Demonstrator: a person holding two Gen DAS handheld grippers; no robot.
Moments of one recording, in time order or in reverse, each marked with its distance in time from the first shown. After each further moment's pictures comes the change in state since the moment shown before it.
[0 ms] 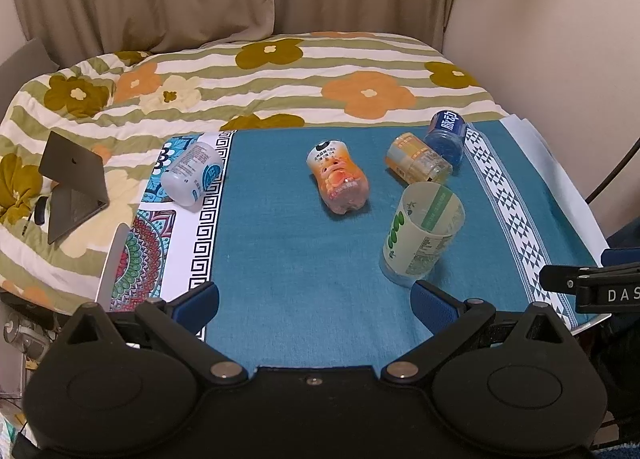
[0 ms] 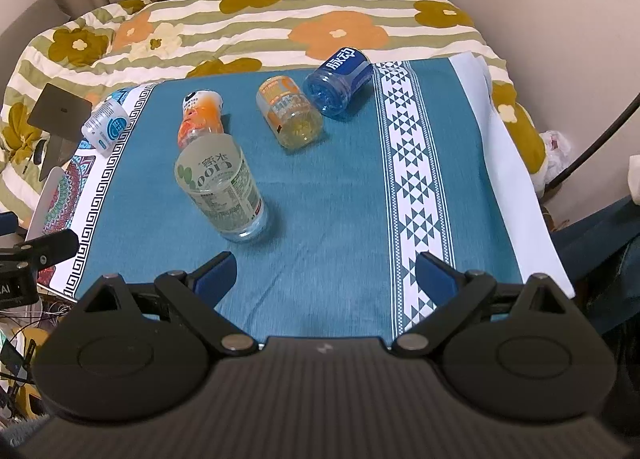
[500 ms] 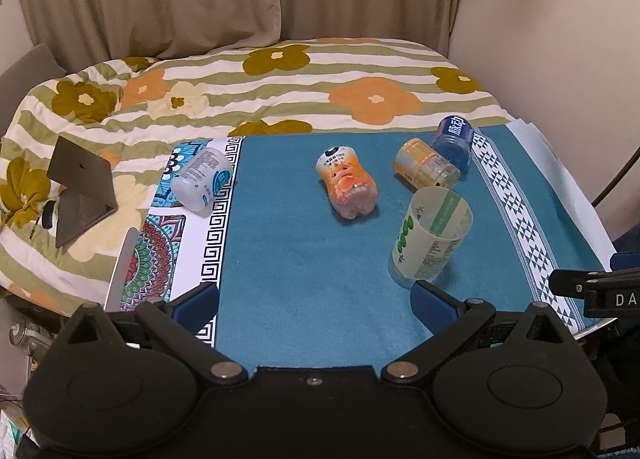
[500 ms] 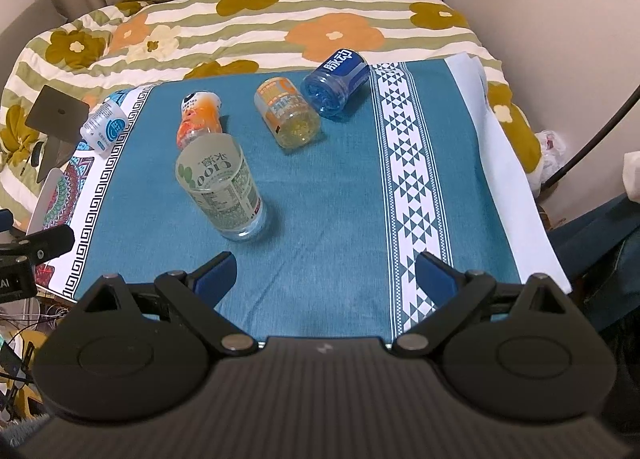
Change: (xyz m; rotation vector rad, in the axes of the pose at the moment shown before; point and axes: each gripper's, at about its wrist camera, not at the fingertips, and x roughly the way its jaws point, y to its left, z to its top) left arm -0.002 0.005 0.000 -0.004 -0.018 0.023; right arm -0.002 0.001 -0.003 0.007 -0.003 -0.008
